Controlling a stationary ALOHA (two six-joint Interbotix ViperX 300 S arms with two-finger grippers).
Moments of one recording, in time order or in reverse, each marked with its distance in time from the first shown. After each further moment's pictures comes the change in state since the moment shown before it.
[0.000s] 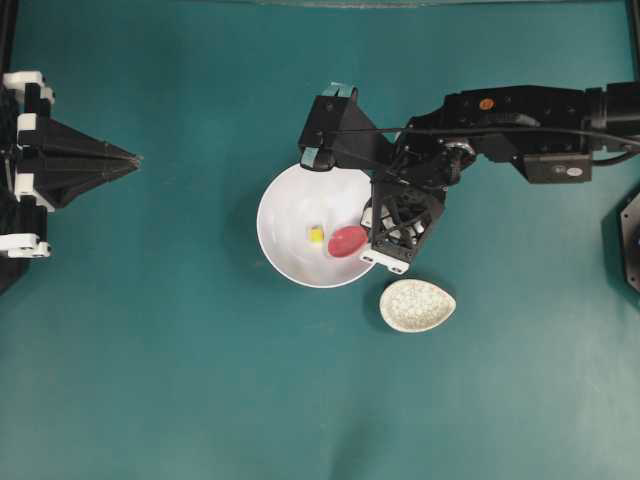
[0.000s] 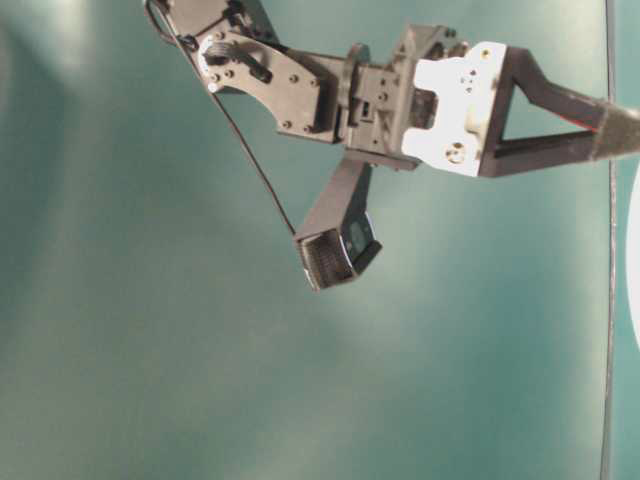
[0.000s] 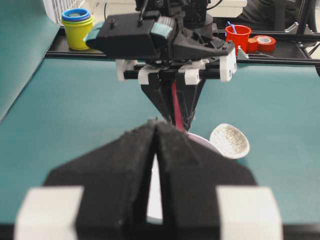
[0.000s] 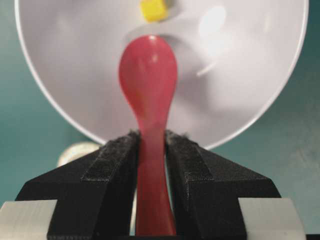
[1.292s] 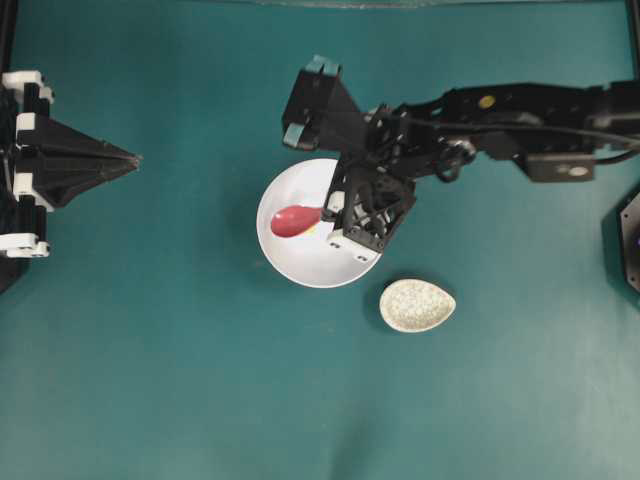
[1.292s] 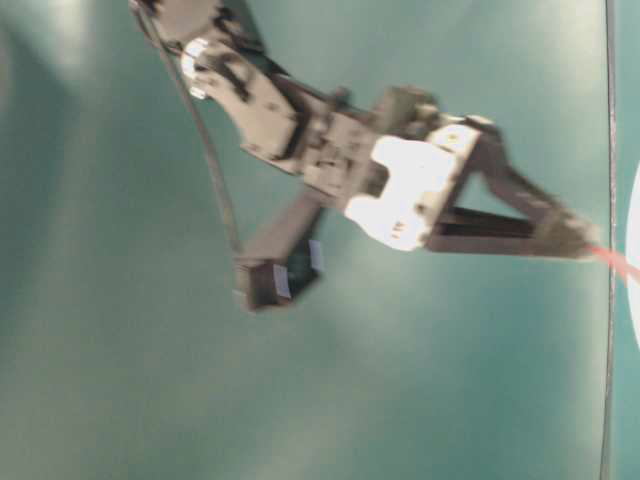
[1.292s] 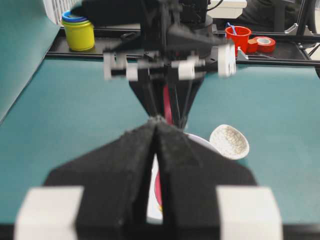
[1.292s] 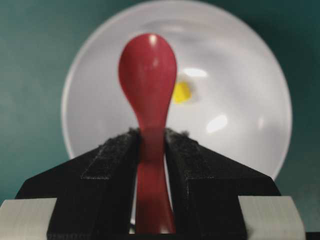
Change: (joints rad) left arm 0.000 -0.003 0.000 0.000 0.002 -0.002; right arm 0.006 -0.040 -0.029 -0.029 -0.235 -0.006
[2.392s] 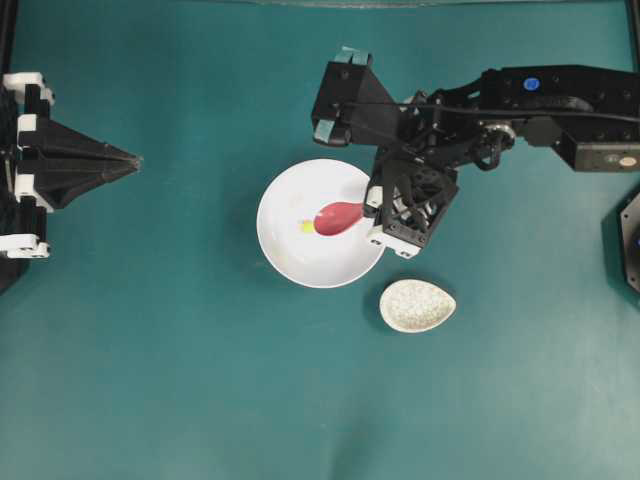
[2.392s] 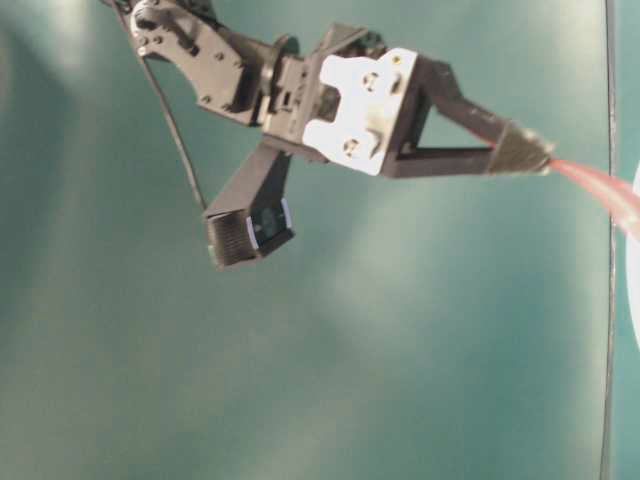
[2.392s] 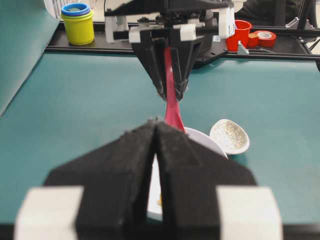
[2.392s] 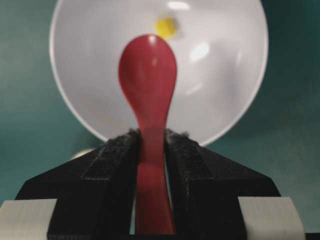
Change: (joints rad) left arm 0.000 -0.002 0.000 0.002 0.017 0.000; right arm -0.009 -0.074 0.032 -0.038 0.183 0.008
